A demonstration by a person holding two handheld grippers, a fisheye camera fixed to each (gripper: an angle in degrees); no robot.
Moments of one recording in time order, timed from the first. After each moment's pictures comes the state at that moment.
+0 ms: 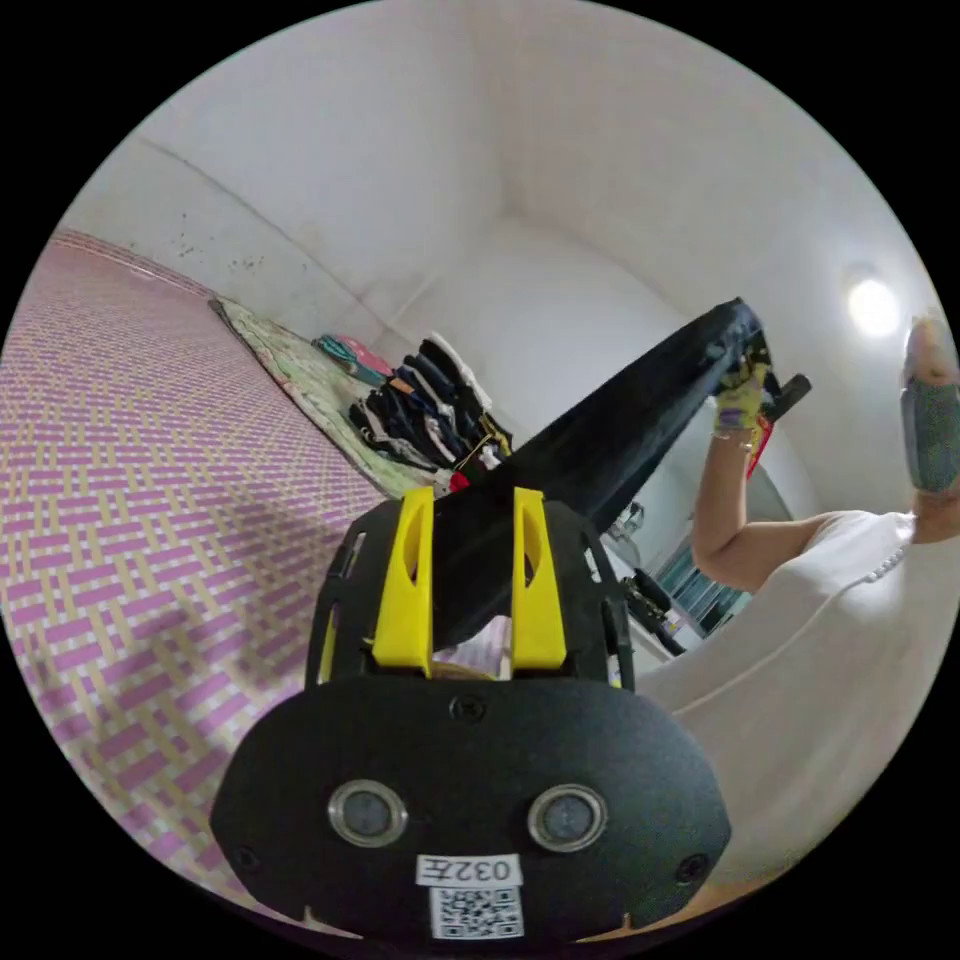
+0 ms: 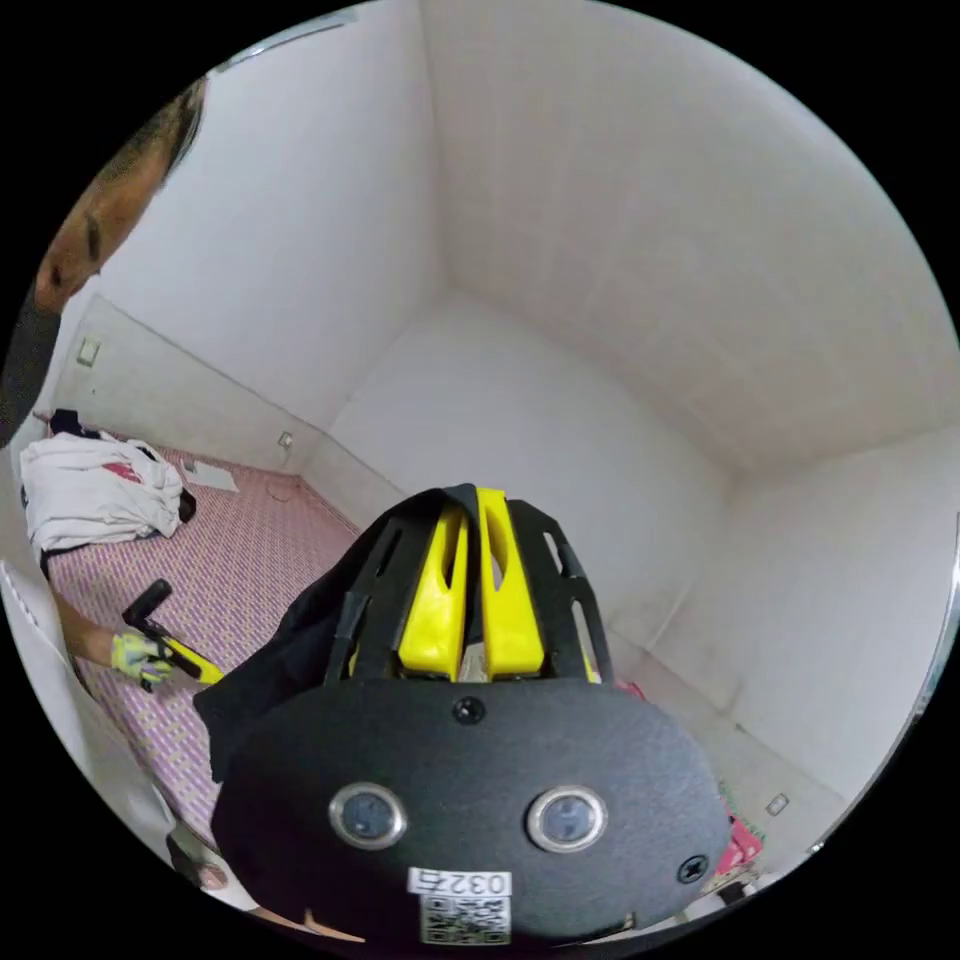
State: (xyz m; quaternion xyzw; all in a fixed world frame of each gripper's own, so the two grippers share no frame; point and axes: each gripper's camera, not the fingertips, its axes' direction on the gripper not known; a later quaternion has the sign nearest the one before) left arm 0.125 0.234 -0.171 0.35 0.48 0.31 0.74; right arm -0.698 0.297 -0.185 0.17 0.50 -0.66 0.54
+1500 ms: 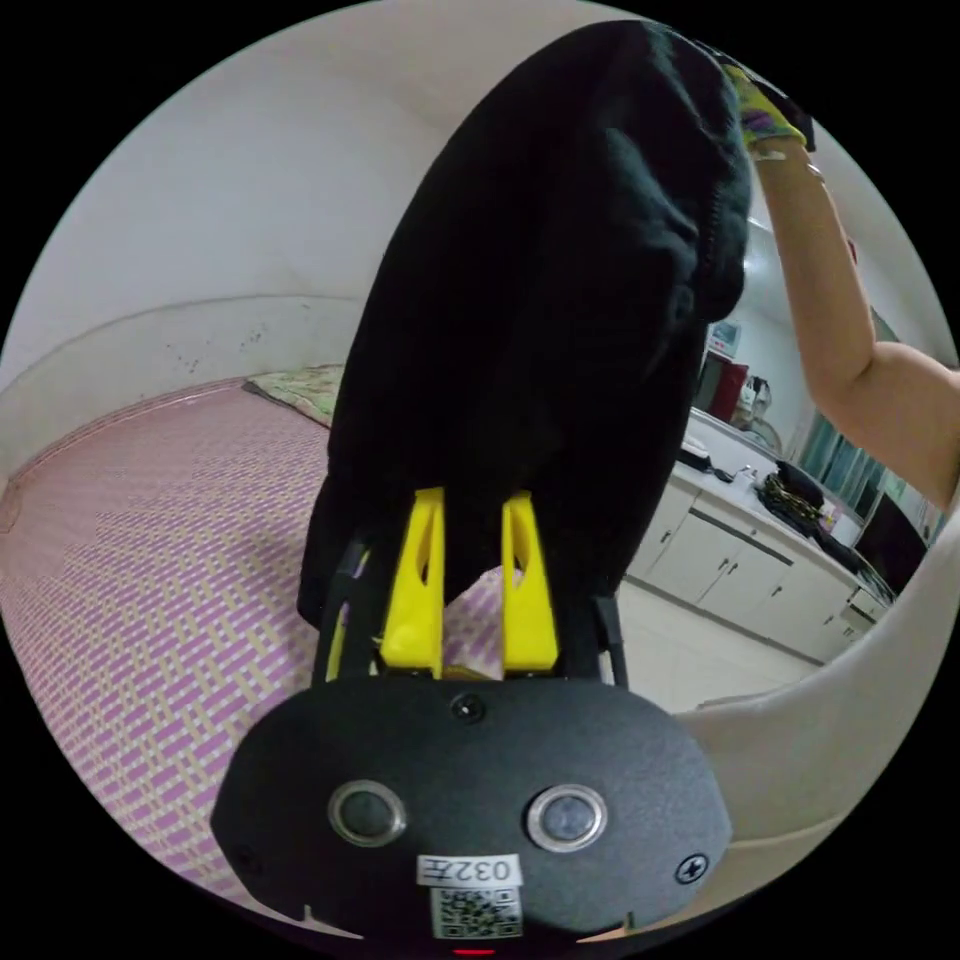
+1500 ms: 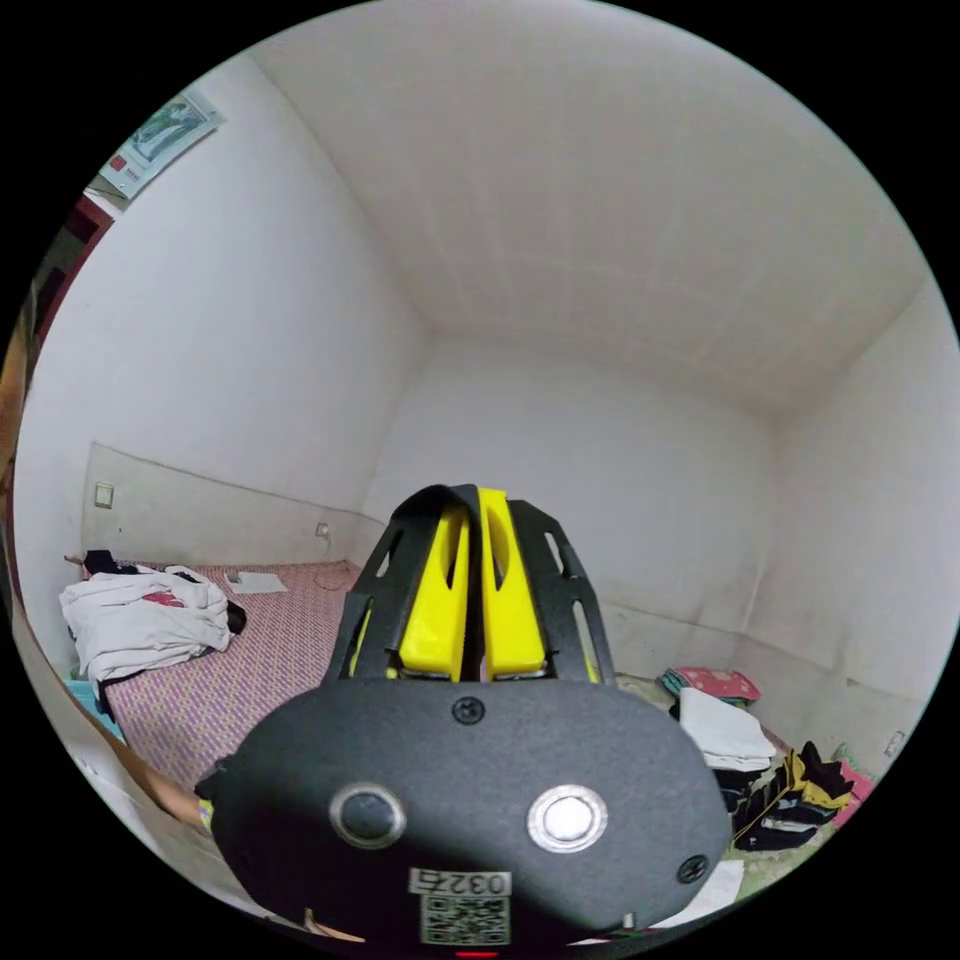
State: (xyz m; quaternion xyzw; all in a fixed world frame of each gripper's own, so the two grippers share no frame) left arm 0.358 0.582 -0.257 0.43 0.22 0.39 0.79; right arm -0.748 0.324 -0.169 0.22 0.38 -0.62 0.65
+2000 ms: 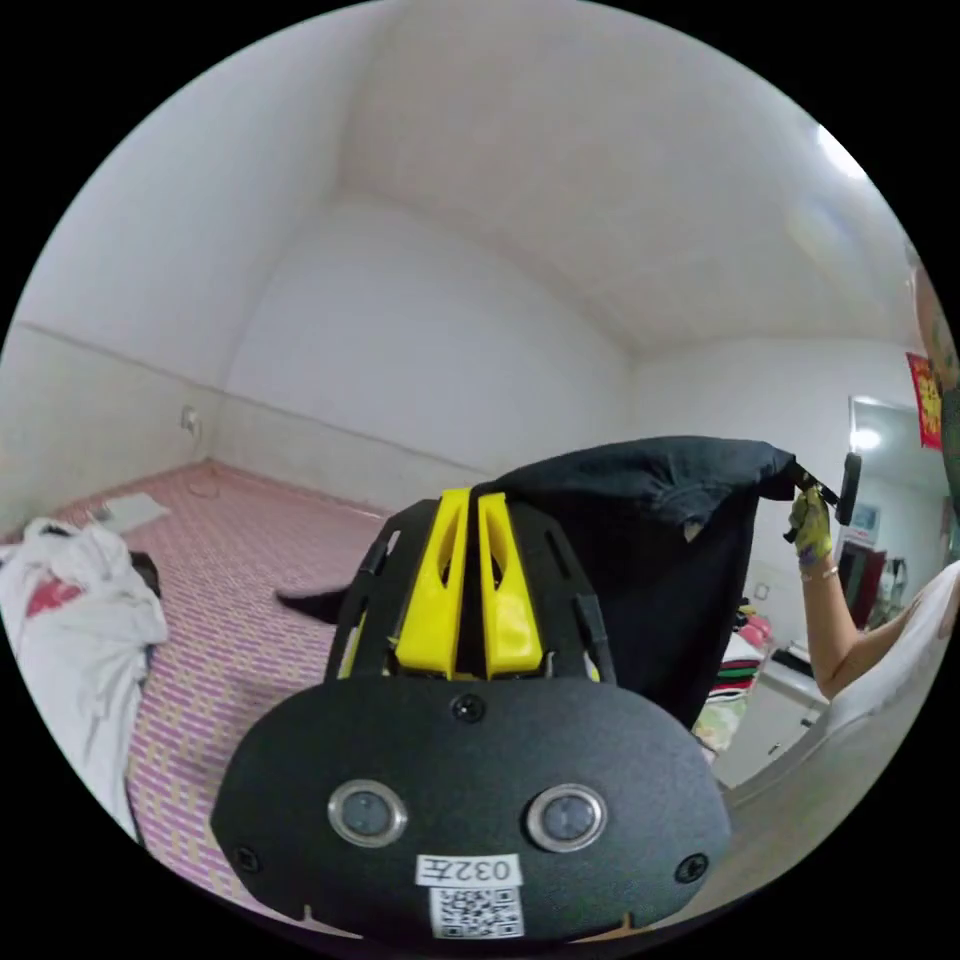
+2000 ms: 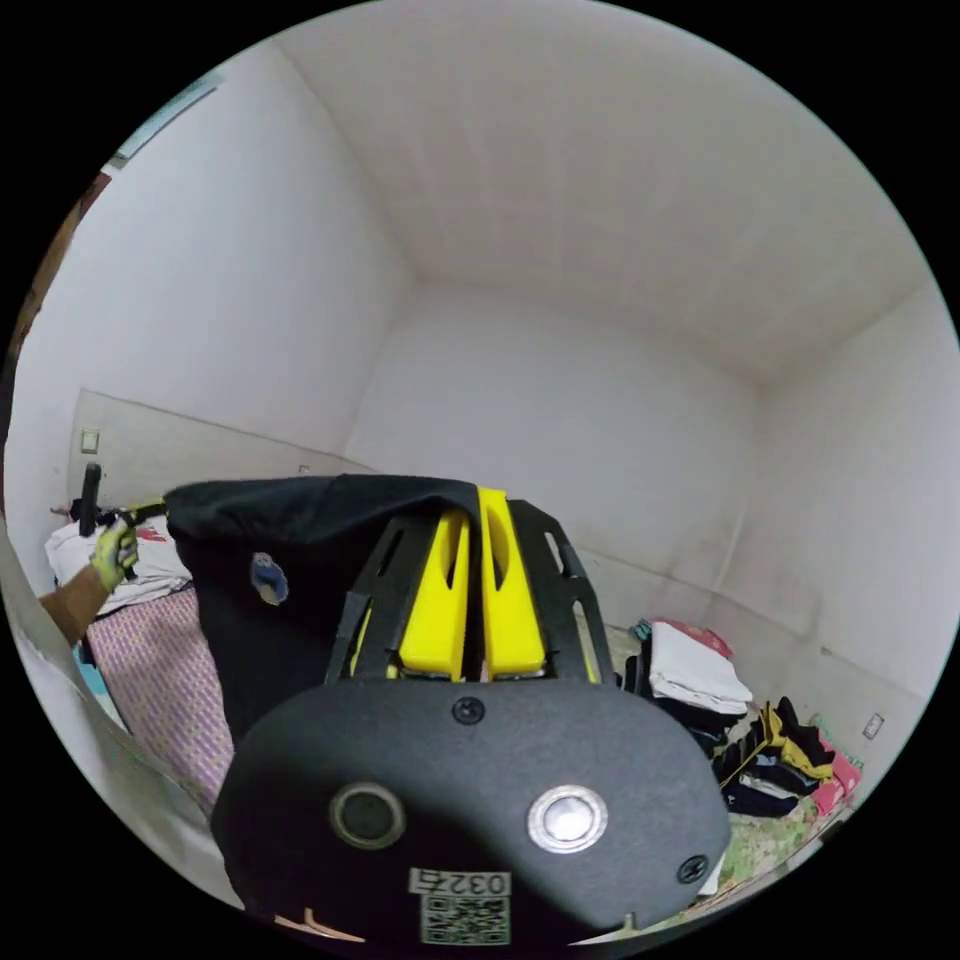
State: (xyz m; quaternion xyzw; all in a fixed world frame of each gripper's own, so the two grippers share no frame) left arm 0.069 0.827 -0.400 0.68 0.16 0.10 0.71; right arm -0.656 0.328 -0.187 0.19 0.44 -0.59 0.65
